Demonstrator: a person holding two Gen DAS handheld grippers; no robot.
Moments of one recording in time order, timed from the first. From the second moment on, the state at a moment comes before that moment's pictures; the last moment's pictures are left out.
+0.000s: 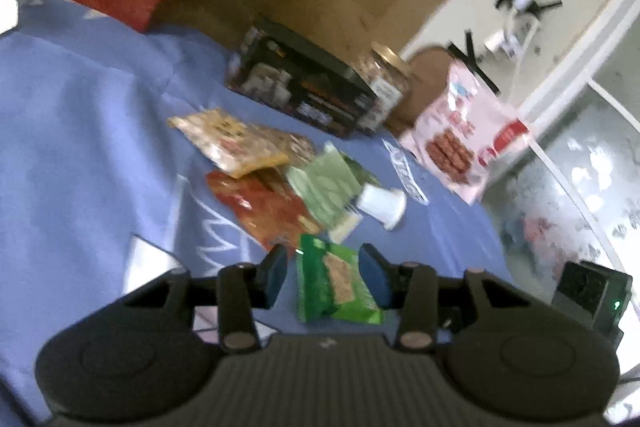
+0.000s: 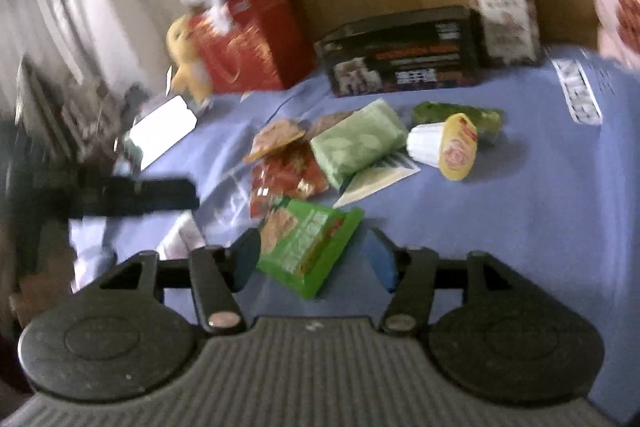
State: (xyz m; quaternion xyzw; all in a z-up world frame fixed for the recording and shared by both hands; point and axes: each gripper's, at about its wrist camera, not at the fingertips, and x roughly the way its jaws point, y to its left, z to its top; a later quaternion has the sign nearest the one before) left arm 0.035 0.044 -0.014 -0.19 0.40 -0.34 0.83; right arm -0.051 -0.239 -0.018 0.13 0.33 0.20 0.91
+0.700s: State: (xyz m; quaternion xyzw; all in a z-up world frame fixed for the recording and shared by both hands) left arm 0.065 -0.005 0.009 -0.13 0.38 -0.37 0.84; right arm -0.028 -0.226 -0.010 0.04 0.25 0.23 0.94
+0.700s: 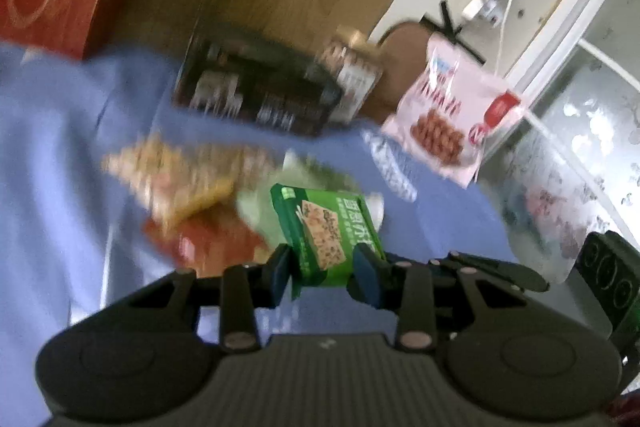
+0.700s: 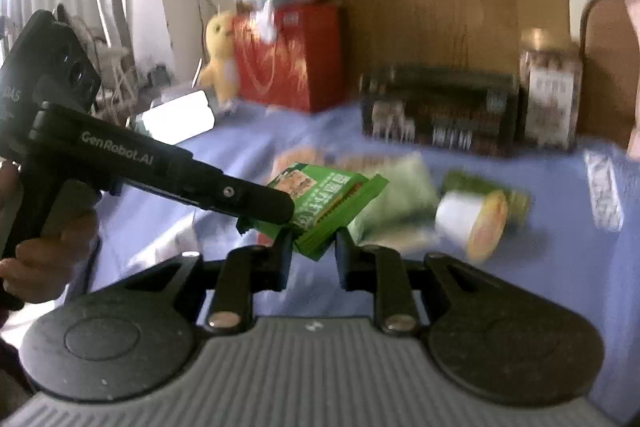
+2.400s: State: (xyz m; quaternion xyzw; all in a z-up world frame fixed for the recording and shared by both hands) left arm 0.056 0.039 -0.030 -0.19 0.40 -0.38 0.81; right arm -0.051 -0.254 -0.022 0.08 0.34 0.28 0.89
